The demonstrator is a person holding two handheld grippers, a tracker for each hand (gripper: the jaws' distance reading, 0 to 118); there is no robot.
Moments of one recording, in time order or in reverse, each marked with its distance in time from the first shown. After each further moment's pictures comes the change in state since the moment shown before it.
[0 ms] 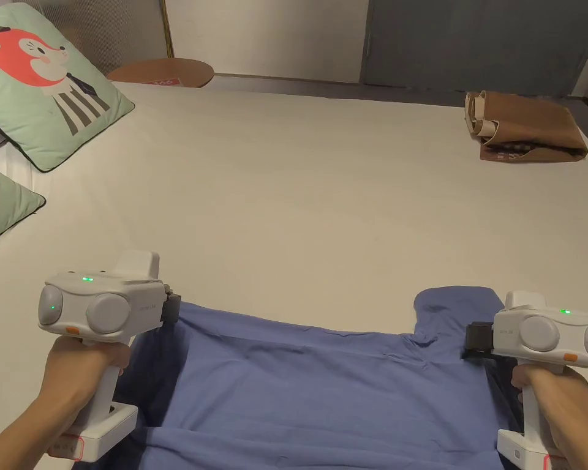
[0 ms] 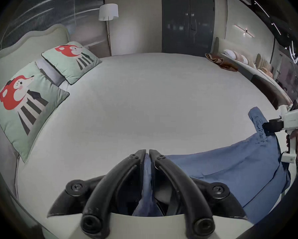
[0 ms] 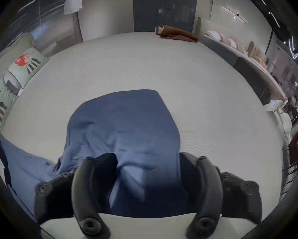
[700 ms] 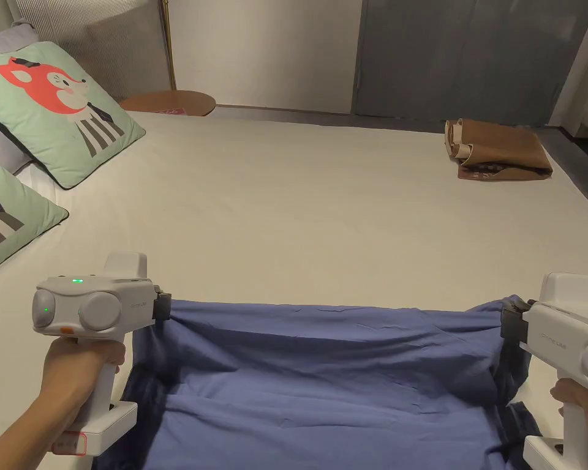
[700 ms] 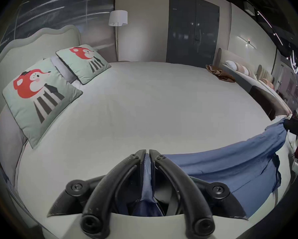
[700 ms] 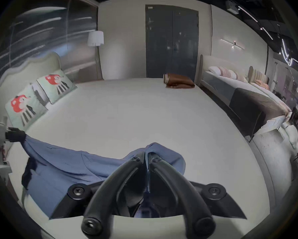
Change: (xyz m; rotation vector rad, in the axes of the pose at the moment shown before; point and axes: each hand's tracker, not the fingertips) left arm -0.018 -0.036 0.090 0.070 0.006 0.079; right arm 0.020 -0.061 0.210 0.354 0.131 0.016
